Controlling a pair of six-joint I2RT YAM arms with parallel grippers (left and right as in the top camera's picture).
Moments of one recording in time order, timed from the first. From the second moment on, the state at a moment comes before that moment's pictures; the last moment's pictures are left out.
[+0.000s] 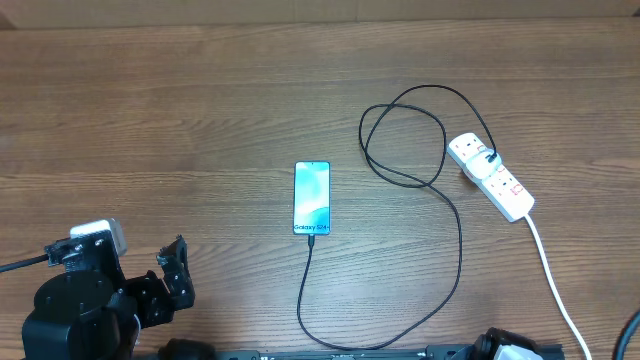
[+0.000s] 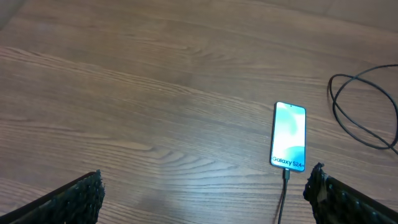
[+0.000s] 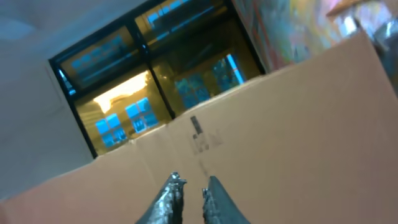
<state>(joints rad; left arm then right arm) -0.19 0.67 1.38 -1.44 -0.22 -0.36 -0.31 1.10 2.17 -0.68 -0.25 0.61</state>
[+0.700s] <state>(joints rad) -0.06 0.57 1.38 -1.44 -0.22 -0.36 -0.08 1.02 1.81 -0.72 -0.26 0.62</state>
